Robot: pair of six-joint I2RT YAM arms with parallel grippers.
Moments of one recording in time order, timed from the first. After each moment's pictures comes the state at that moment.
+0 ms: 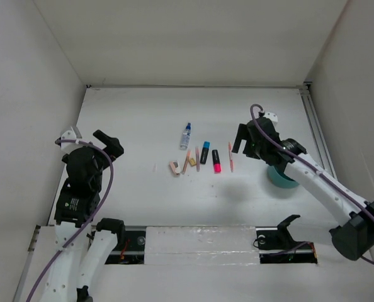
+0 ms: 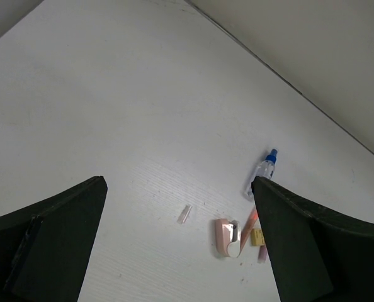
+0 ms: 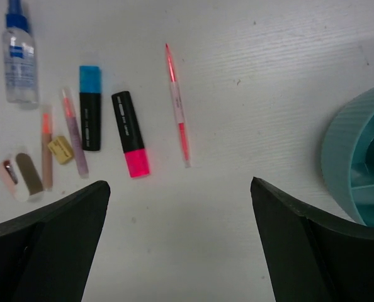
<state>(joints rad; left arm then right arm) -0.15 0.56 0.88 -0.65 -0.33 -0.62 0.55 1.17 1.06 -0.68 0.37 0.65</state>
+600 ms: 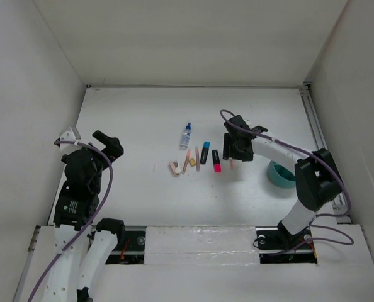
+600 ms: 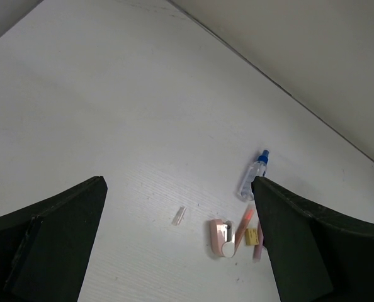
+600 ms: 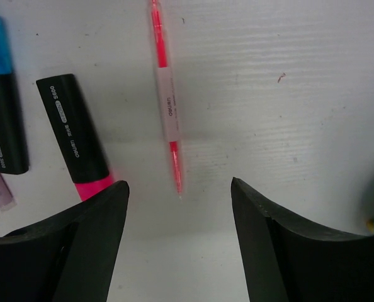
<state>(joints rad) -0.15 0.54 0.88 -0.64 -0.31 -0.61 0.51 1.66 1.14 -0.65 0.25 0.57</state>
